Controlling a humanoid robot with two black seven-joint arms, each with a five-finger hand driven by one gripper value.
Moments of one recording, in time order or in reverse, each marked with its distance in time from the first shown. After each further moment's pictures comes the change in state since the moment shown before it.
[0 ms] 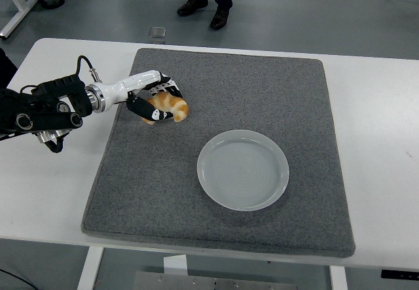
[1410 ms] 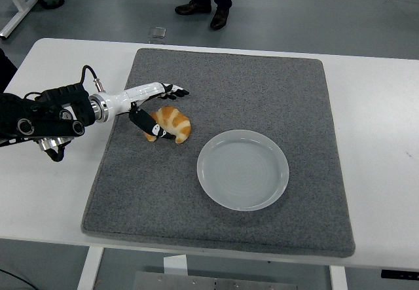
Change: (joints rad) left arm -0.015 -0.011 0.070 -0.065 -0.040 -0.003 0.018; right arm 0.000 0.000 0.000 0.000 0.000 0.002 0.001
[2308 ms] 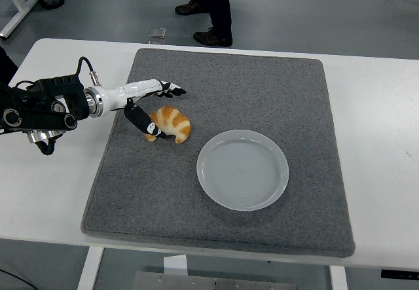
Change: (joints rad) left arm -0.125 0.043 0.094 -0.099 -0.007 0.000 0.051; right arm 0.000 0.000 0.000 0.000 0.000 0.000 0.000
